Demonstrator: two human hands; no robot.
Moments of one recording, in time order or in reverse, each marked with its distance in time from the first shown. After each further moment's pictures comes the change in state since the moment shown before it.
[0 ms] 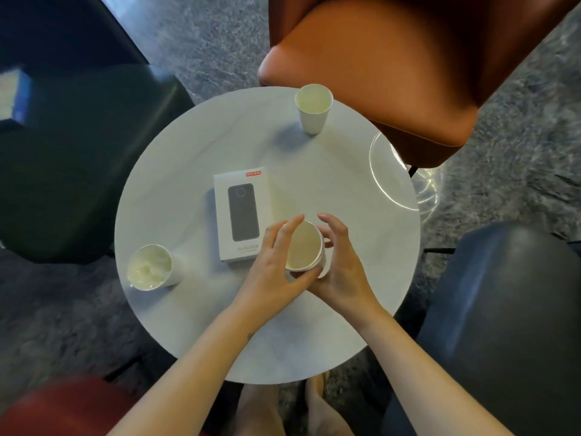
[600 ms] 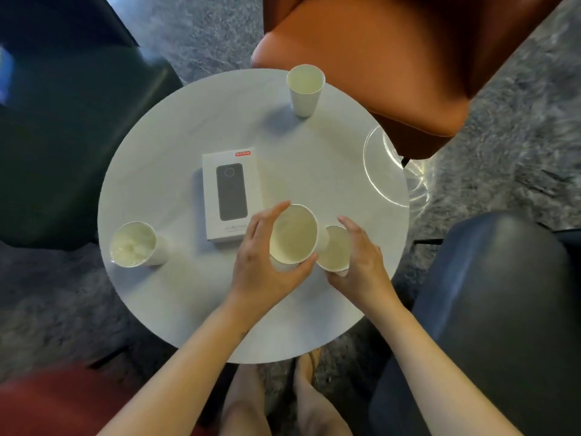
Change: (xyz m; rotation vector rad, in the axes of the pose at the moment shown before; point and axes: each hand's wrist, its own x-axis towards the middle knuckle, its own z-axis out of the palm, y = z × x) left_hand -0.024 0.018 0.008 0.020 0.333 0.119; right_hand -0.031 0.038 -0.026 -0.354 0.016 0.088
